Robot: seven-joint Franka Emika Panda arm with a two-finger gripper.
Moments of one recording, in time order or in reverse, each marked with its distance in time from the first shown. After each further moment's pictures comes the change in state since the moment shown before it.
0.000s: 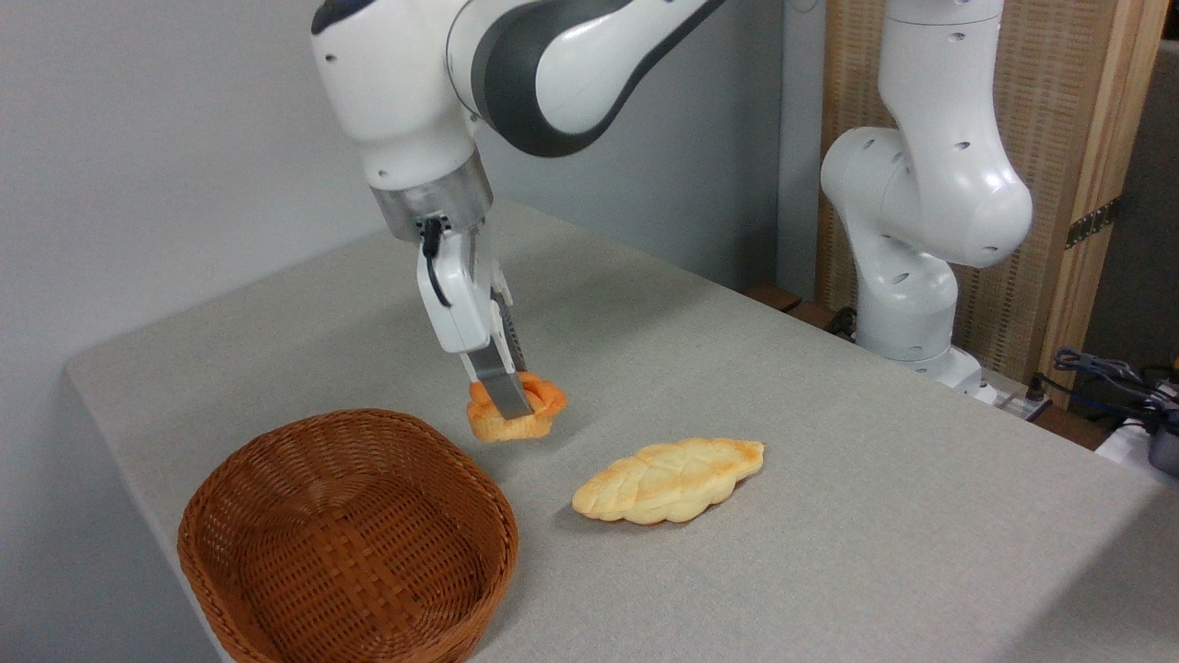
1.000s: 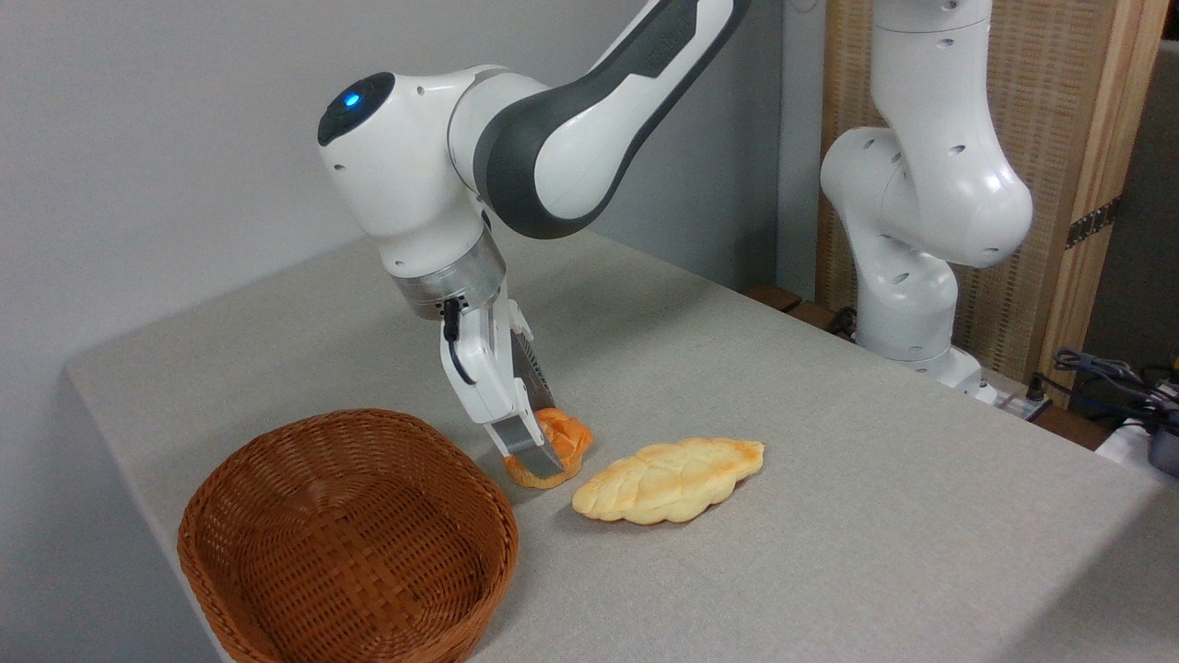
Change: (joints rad) arm 0.003 0.082 0.009 -0.058 0.000 0.024 0.000
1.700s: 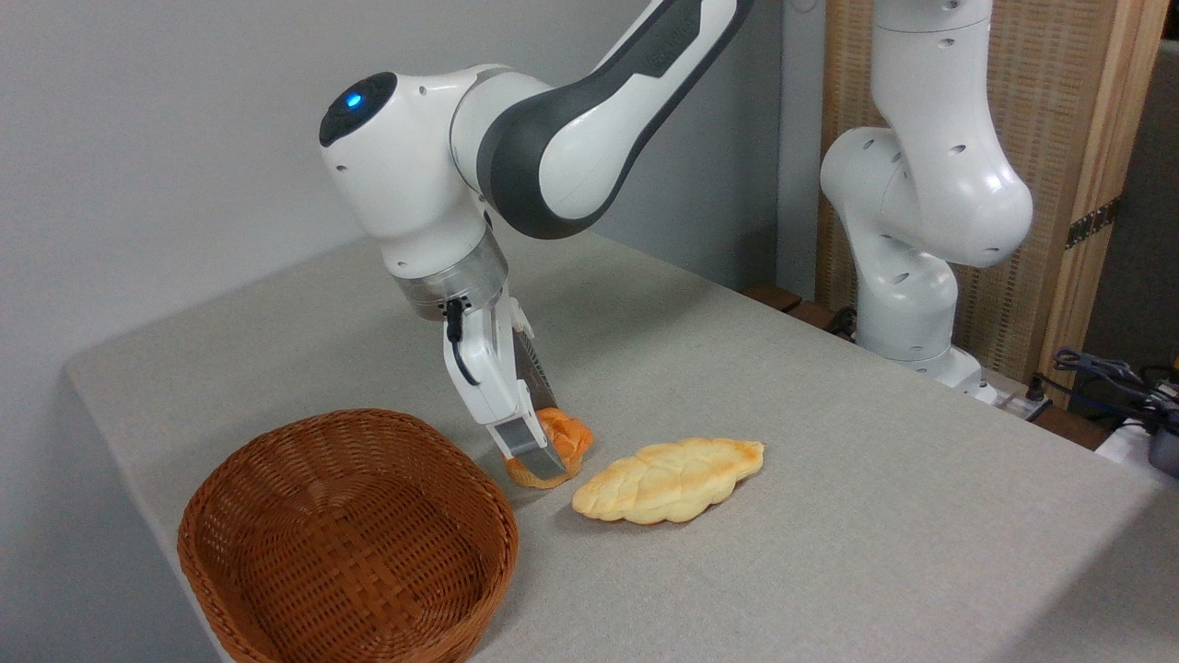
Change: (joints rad) arm 0.005 -0.002 0.002 0.000 -0.005 -0.005 0.000
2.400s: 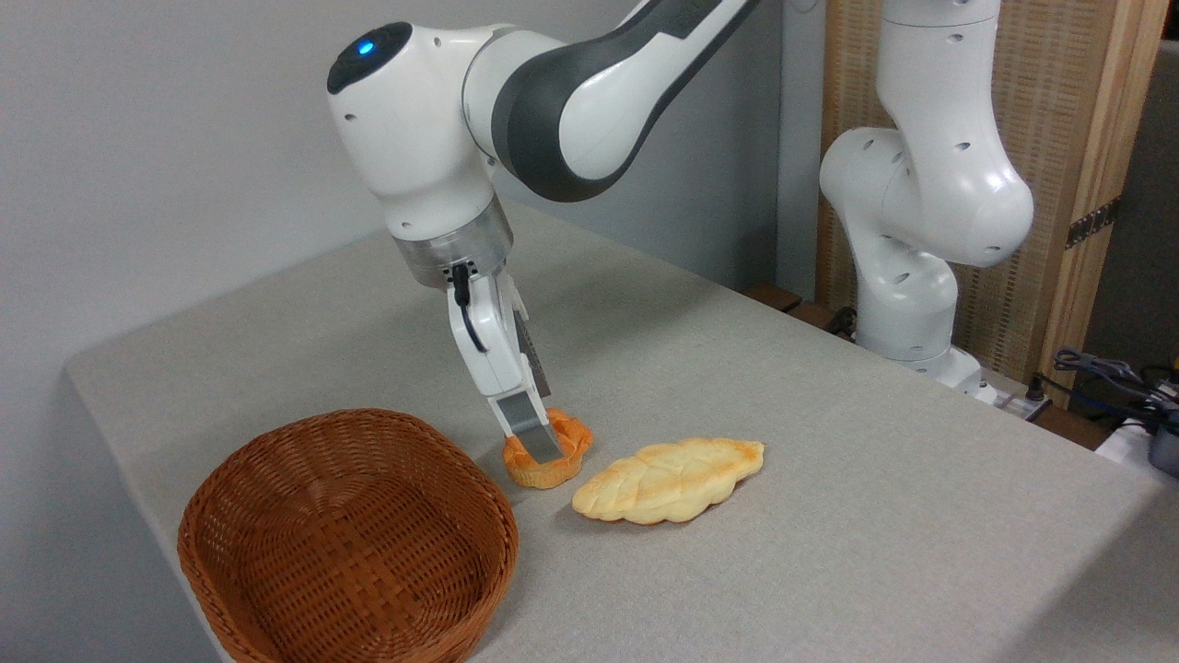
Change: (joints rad) arm 0.015 -0.054 0.004 0.004 -0.004 -0.007 -0.028
